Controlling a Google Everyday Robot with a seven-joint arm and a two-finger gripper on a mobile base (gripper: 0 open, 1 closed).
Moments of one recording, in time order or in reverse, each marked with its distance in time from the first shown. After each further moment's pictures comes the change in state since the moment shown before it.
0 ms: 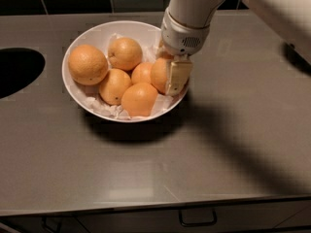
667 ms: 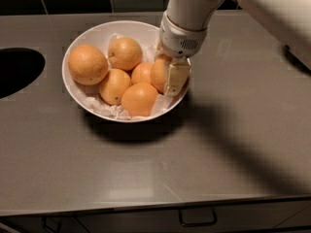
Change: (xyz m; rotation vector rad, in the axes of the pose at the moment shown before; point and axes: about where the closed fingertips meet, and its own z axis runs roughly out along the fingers) arm 0.000 -0.001 0.007 -0.014 -0.010 -0.002
